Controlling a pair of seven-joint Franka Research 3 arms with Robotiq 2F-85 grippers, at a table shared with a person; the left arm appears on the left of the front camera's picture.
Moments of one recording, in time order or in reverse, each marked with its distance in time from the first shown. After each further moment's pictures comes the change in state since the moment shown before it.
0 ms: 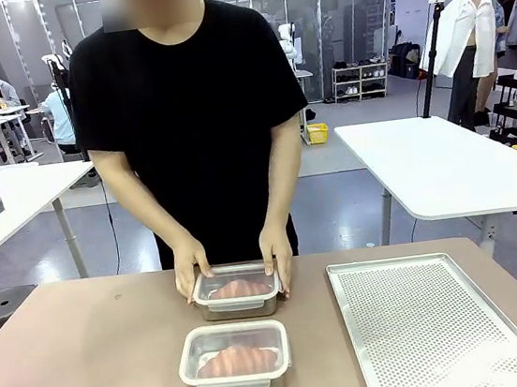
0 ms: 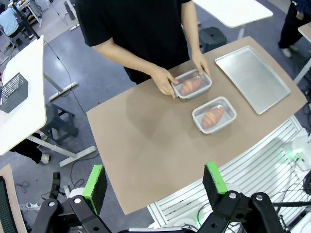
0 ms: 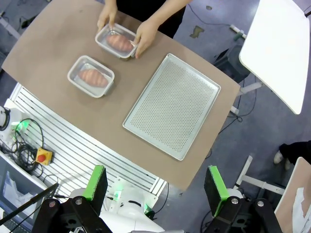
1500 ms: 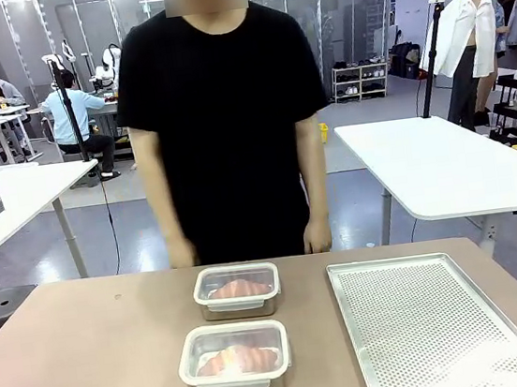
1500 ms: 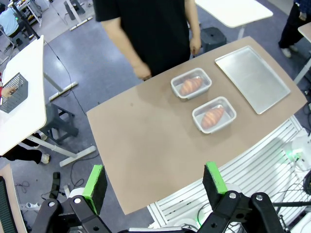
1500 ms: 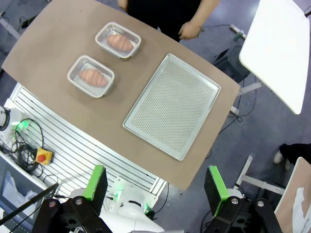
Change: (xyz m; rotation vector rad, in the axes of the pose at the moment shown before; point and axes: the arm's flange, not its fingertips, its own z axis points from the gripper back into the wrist) left arm 0.000 0.000 0.000 0.000 0.000 0.000; right arm 0.000 0.000 0.000 0.000 0.000 0.000
